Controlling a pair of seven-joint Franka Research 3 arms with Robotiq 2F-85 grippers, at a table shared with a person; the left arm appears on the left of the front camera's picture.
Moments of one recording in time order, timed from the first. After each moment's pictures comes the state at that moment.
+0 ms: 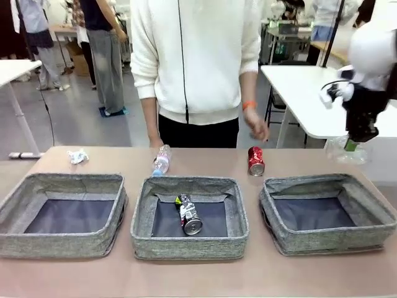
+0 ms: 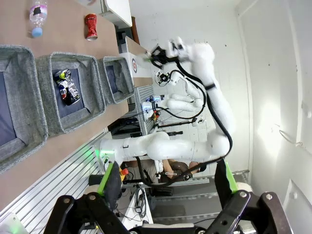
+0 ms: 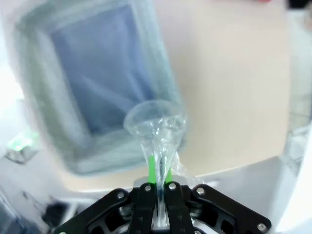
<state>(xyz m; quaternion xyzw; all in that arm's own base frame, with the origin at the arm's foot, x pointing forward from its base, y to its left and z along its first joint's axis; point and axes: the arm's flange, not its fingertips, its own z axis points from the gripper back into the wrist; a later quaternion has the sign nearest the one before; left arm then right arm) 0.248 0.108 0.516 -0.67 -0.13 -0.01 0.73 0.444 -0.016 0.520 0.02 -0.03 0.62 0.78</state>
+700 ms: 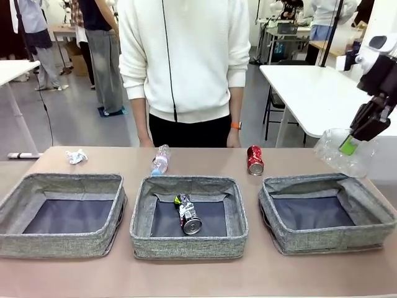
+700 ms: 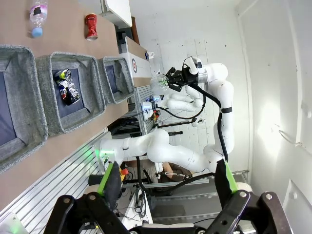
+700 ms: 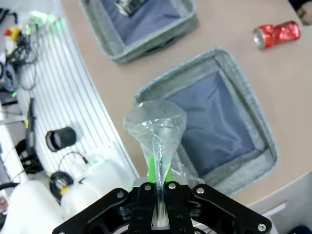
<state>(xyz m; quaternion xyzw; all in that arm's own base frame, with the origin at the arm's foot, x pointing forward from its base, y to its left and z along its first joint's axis) 0.248 0.109 0.515 -0.67 -0.13 -0.01 0.73 0.347 0.030 0.569 0.15 -0.07 0.51 0.84</state>
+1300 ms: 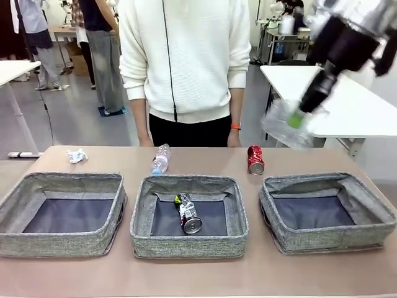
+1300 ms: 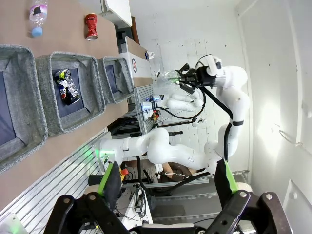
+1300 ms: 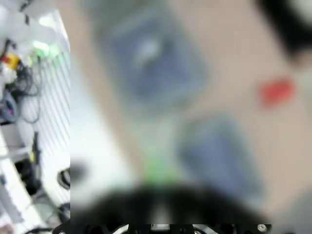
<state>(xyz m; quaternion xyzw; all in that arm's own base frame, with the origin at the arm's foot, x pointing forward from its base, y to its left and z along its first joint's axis) 0.248 0.108 0.515 -0.67 -0.13 -0.01 0.73 0.331 0.174 0.631 0.13 -0.12 0.51 0.84</state>
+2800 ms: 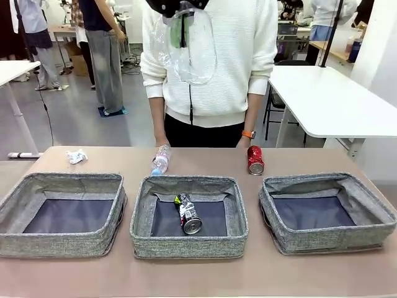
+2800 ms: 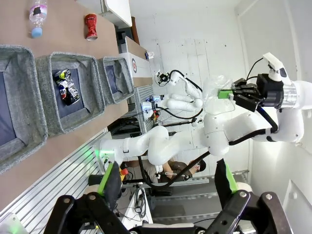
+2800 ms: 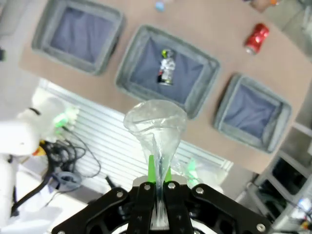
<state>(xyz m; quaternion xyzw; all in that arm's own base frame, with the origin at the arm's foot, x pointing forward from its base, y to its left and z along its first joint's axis) 0.249 0.108 0.516 -0.67 -0.13 -0.01 0.73 0.277 0.425 0.783 0.00 -0.06 0.23 0.97</state>
